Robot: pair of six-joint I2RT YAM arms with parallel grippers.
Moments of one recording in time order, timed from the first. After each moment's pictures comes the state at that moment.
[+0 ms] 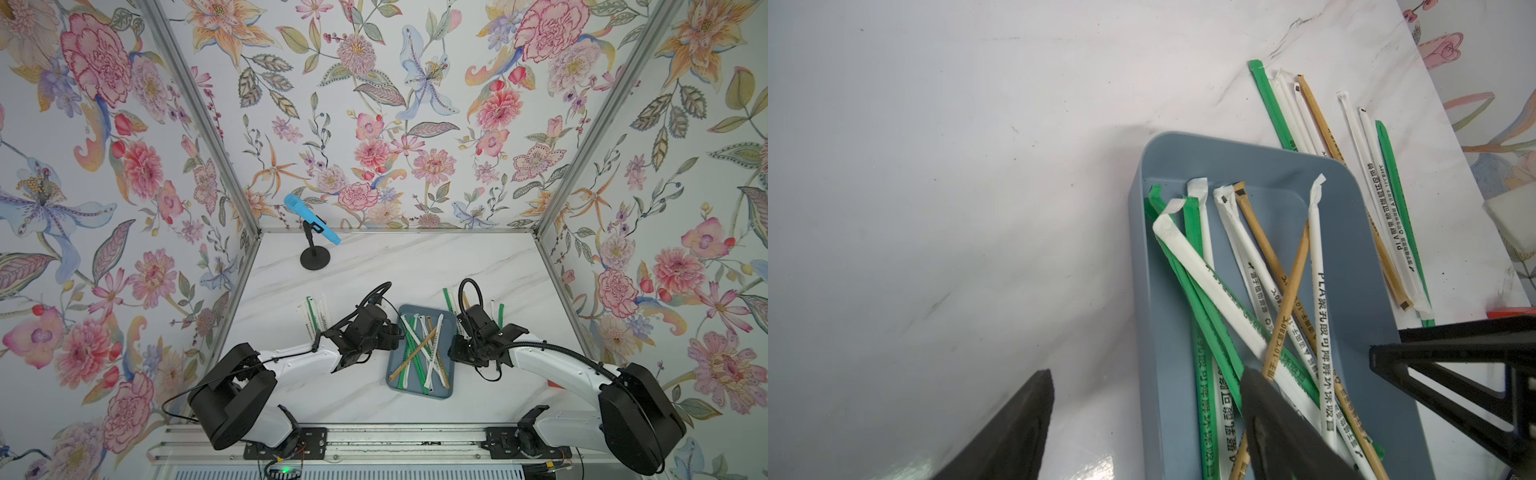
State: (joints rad) left arm -0.80 1.45 0.68 0.02 -0.06 -0.62; right arm 0.61 1.32 0.67 -0.53 -0.07 0.75
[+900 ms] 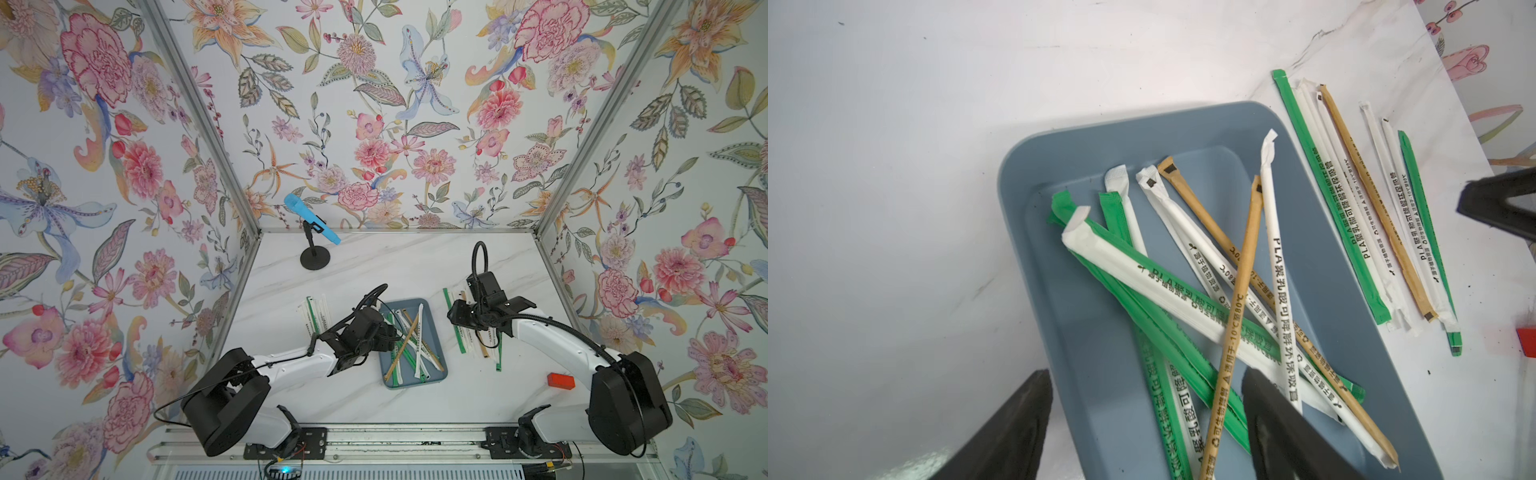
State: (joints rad) left arm -0.80 1.41 0.64 0.01 -0.12 -0.63; right arm 0.38 1.34 0.87 -0.52 -0.08 0.57
